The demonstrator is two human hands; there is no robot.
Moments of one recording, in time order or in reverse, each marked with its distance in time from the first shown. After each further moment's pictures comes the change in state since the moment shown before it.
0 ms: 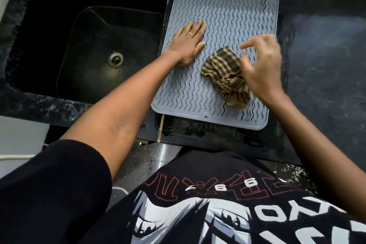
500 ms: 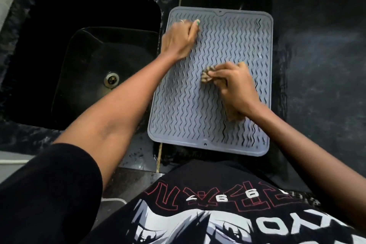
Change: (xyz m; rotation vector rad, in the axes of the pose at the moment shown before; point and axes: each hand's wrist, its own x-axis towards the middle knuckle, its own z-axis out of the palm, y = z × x) left_hand 0.051 -0.011 -0.038 -0.329 0.424 -0.144; right_hand 0.029 0.003 0.042 -0.097 -0.219 -0.189
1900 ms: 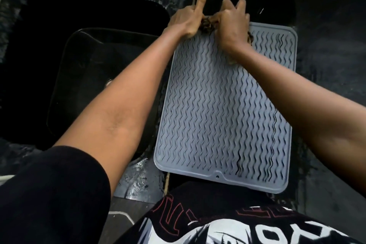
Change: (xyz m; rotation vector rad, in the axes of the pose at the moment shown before) left_hand 0.095 -0.021 -0.014 -0.210 -0.249 -0.285; right_hand 0.203 0.001 0.039 -0.225 0.086 0.168
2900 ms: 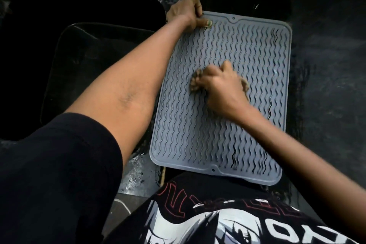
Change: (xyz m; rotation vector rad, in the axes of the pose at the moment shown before) left_hand 0.006 0.005 0.003 0.166 0.028 0.039; right_hand -0.144 -0.006 -0.031 -0.046 -0.280 -0.303
